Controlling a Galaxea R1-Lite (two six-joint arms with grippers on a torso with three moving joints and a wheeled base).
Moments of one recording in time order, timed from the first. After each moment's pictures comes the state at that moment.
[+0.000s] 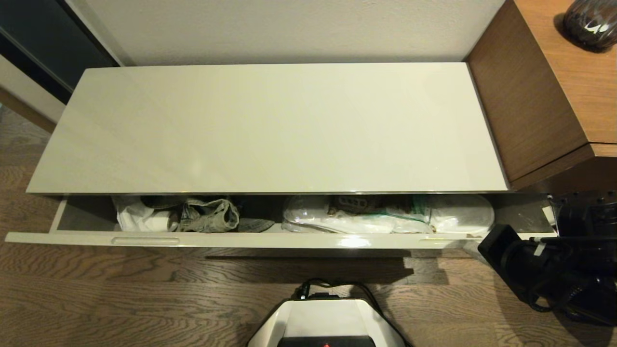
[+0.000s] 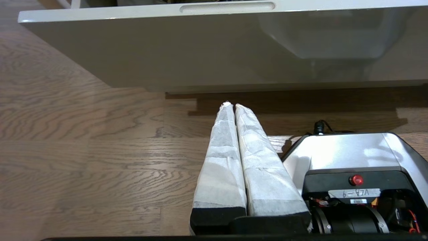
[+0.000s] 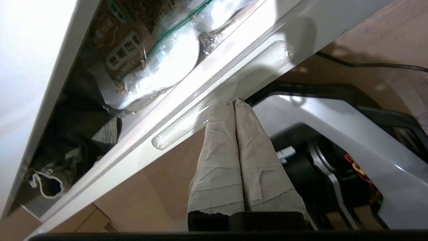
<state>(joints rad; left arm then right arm) 0.00 0.00 0.00 0.02 0.00 0.03 0.41 1.48 -0.51 -0.37 -0.19 1.04</state>
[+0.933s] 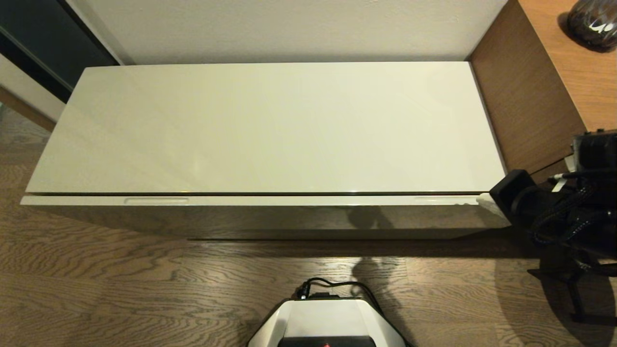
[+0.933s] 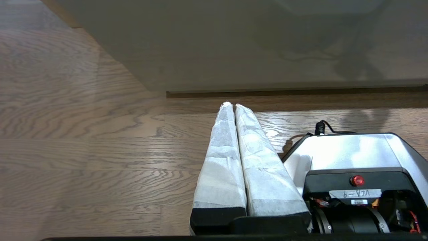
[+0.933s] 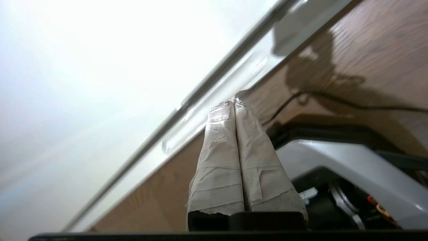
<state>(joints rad) 0.00 0.00 0.00 0.02 0.00 0.03 0.34 1.43 -0.77 -0.19 -0.25 1.01</state>
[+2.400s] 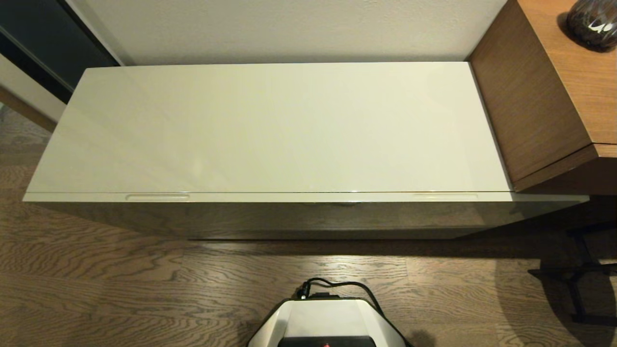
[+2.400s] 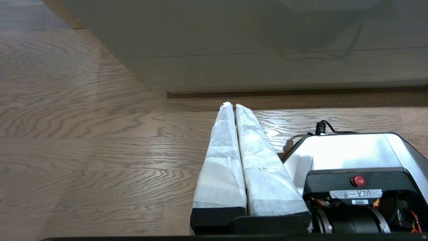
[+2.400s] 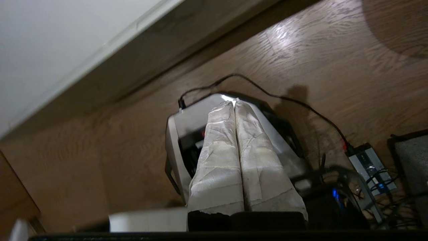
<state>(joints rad) 0.00 0.00 0.00 0.02 0.00 0.03 0.10 0.60 -1.29 1.12 -0.05 0.58</state>
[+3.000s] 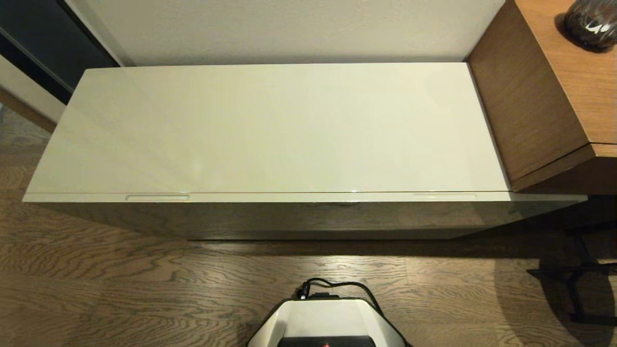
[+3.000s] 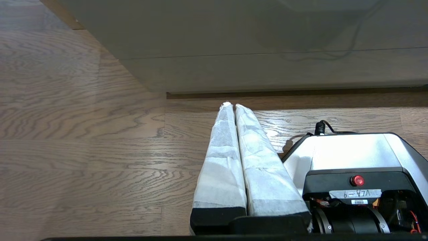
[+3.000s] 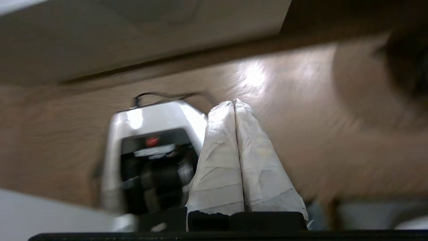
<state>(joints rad) 0.00 0.00 0.00 0.02 0.00 0.03 -0.02 0.16 -0.69 0.79 0.04 0.18</state>
